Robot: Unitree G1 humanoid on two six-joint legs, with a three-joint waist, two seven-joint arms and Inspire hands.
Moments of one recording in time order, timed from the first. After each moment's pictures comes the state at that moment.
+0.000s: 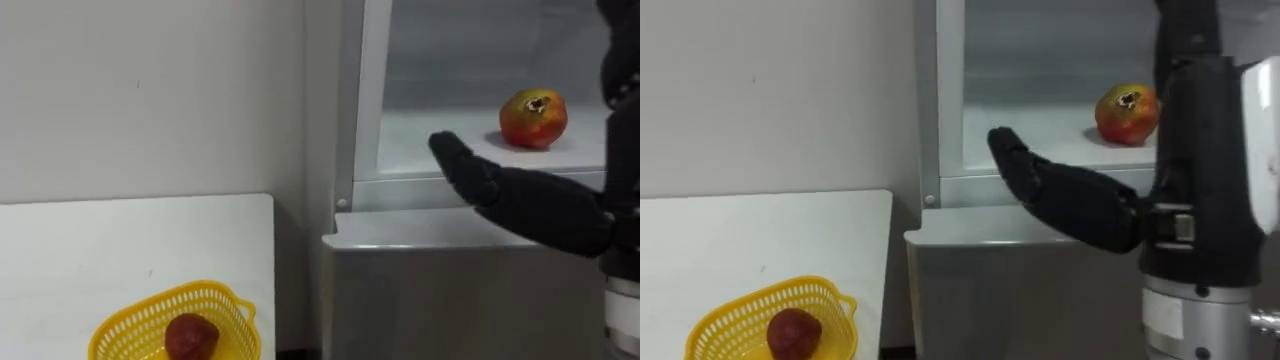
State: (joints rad) left arm 0.15 0.24 -0.08 1.26 0.27 0.01 -0.09; right arm -0.17 -0.31 -0.01 -0.52 -0.27 -0.24 -0.43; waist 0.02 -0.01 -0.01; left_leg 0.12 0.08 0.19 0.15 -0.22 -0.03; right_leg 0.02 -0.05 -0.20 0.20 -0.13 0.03
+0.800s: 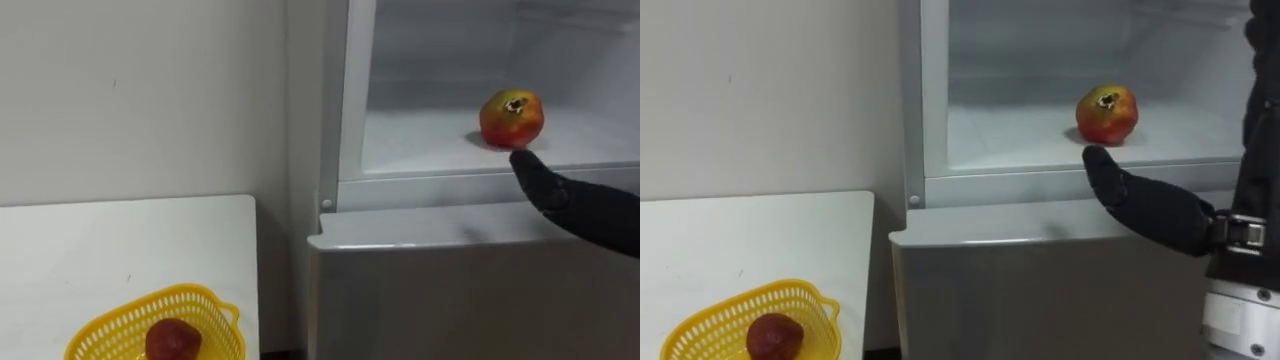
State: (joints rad) left arm 0.19 0.24 -0.01 1.24 0.27 0.04 -0.12; right arm -0.12 -0.35 -0.17 -0.35 -0.20 -0.17 -0.47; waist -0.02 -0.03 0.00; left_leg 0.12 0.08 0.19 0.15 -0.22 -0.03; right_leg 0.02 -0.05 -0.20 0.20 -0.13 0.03
